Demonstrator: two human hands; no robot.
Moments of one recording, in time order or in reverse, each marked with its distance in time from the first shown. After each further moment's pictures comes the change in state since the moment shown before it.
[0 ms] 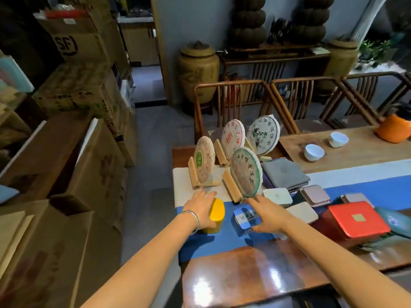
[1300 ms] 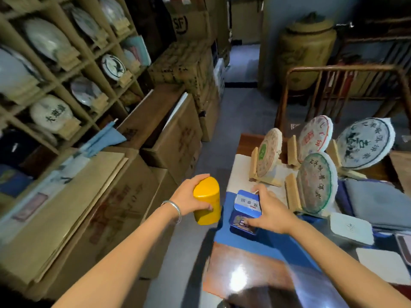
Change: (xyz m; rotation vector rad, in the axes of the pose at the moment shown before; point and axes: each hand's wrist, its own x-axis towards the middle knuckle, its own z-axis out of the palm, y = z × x) left_hand -0.096 -0.079 -0.005 -0.637 0.338 -0.486; right_hand 0.074 -0.067 0.003 0.421 -0.060 -0.392
